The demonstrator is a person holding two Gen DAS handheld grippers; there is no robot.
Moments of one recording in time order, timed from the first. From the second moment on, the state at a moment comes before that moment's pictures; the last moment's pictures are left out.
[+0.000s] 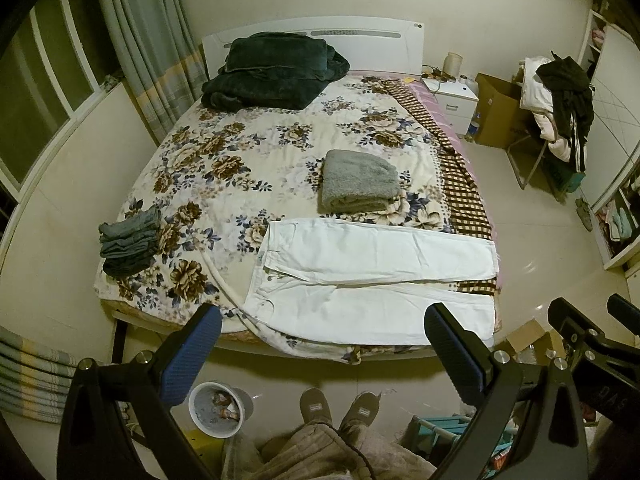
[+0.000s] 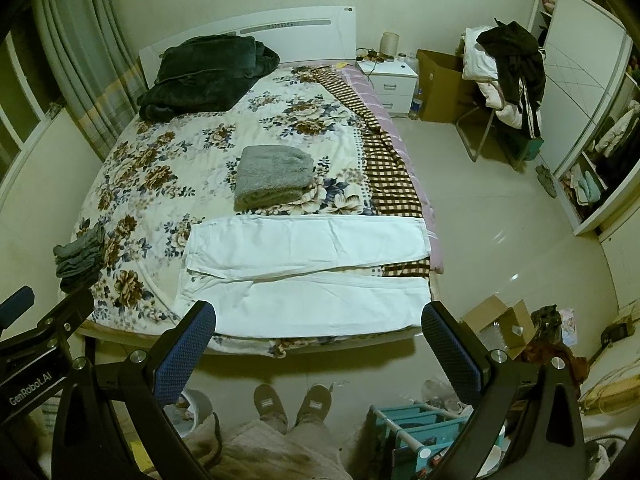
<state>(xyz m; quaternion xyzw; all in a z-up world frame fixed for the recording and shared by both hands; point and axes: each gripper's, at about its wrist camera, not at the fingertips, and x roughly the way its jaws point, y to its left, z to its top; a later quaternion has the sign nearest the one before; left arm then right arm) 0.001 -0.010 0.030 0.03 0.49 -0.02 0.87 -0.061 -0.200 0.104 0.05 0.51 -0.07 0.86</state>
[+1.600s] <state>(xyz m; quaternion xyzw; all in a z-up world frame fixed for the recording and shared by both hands) -0.005 0.003 0.020 0.03 0.49 -0.01 0.87 -0.068 -0.199 0.113 0.05 0.51 -0.07 0.86</state>
